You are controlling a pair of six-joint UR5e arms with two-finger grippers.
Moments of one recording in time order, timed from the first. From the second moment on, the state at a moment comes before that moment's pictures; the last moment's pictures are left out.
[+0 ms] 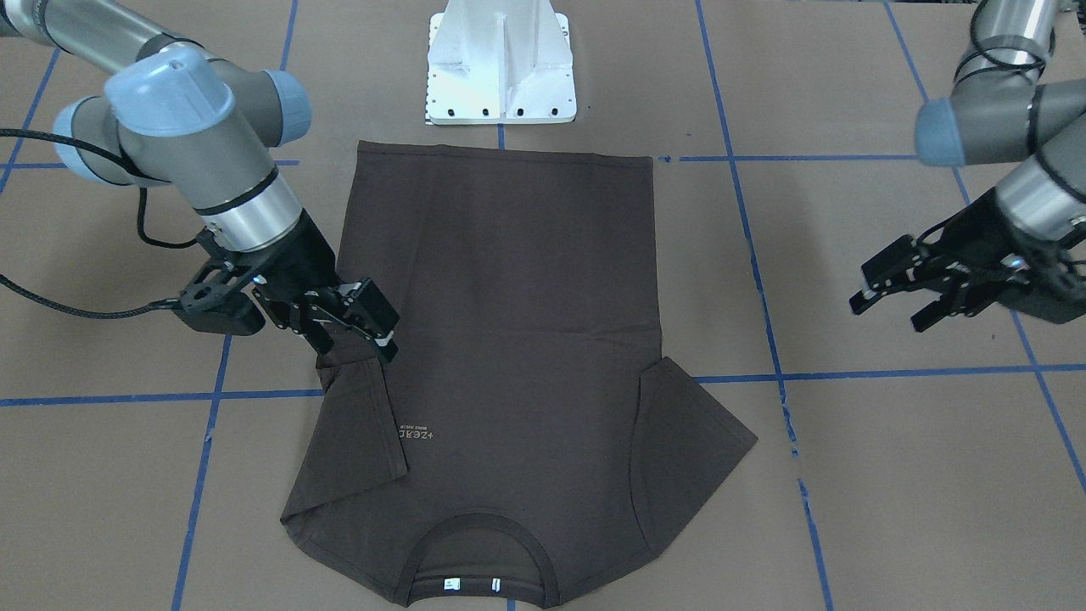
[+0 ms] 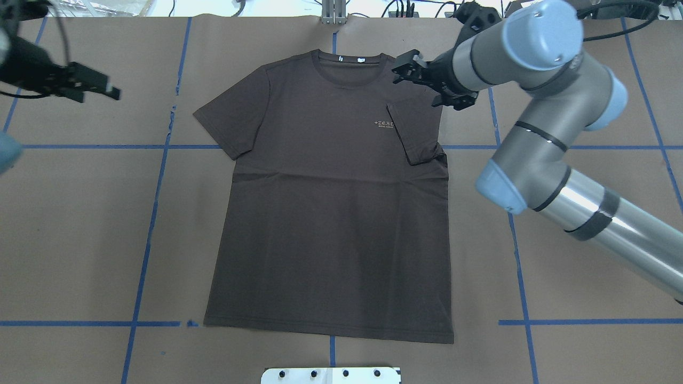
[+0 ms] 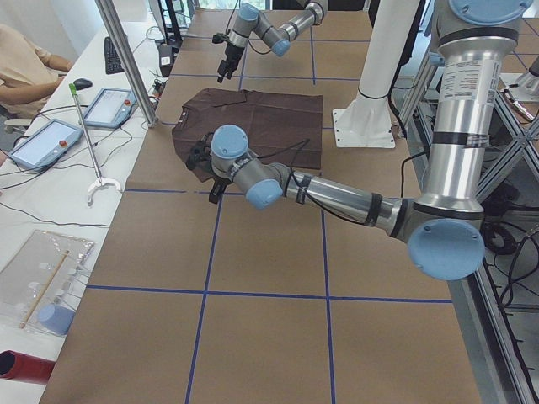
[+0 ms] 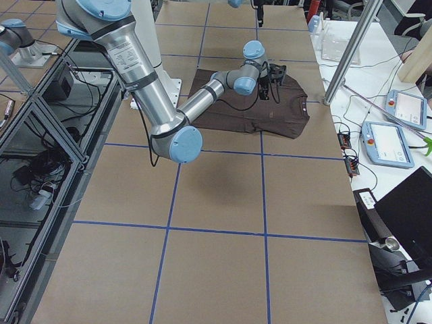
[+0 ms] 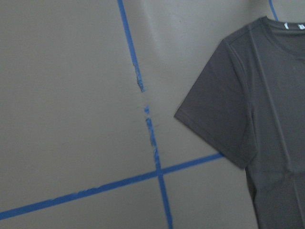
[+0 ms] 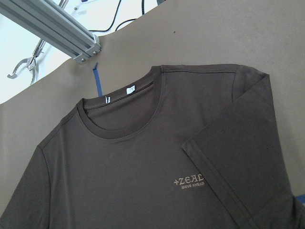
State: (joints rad) left arm -1.10 -1.91 -1.57 -2.17 -2.29 -0.91; right arm 0.84 -1.02 1.66 -1.10 1.95 1.52
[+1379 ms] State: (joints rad) left arm -0.84 -2.17 -1.19 -2.20 -1.84 -1.22; right arm 0.91 -1.10 1.71 -1.09 2.05 1.48
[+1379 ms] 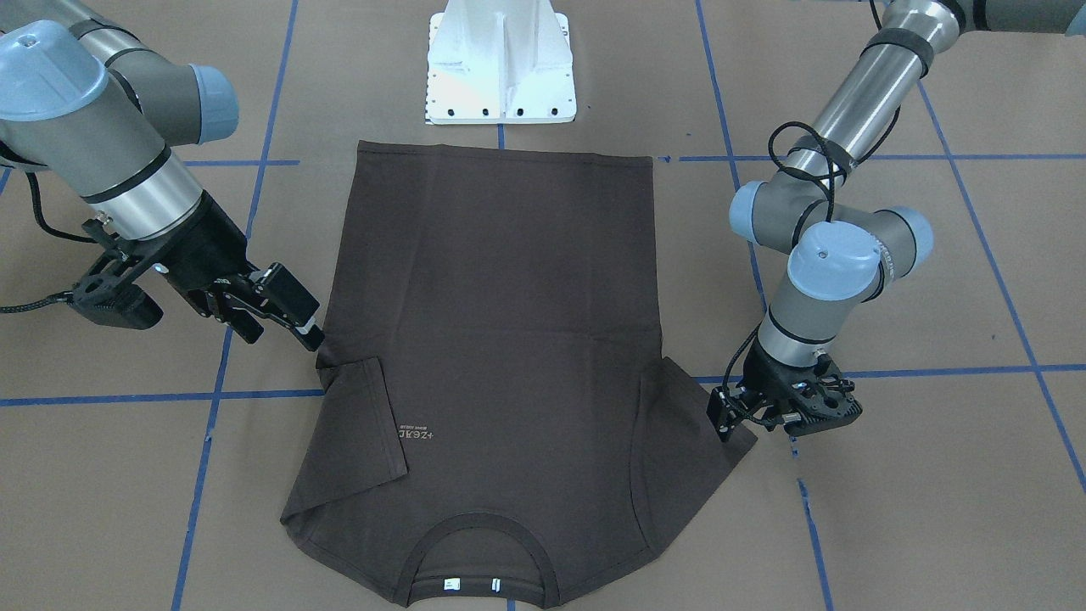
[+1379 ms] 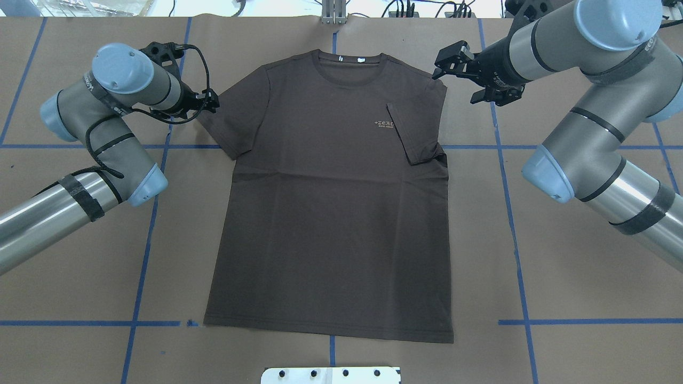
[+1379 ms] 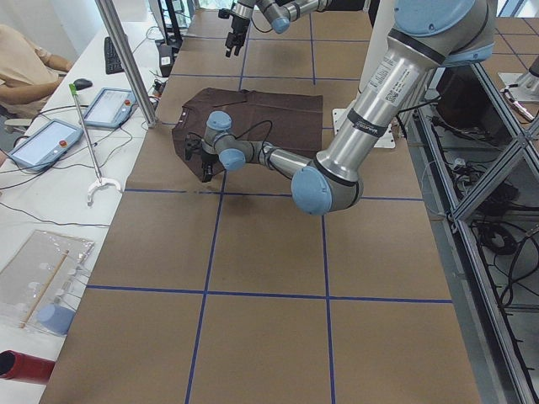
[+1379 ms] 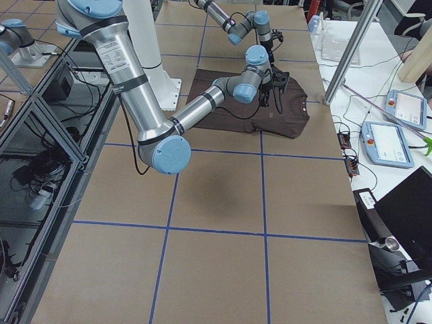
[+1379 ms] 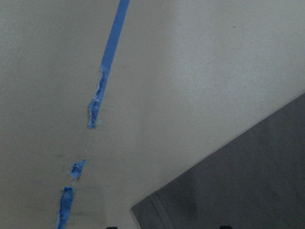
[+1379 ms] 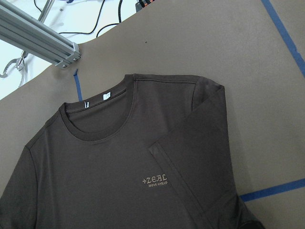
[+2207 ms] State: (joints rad) left arm -0.84 -2.20 -1.13 -2.23 -1.81 -1.22; right arm 0.91 -1.10 1.71 -1.10 2.04 1.48
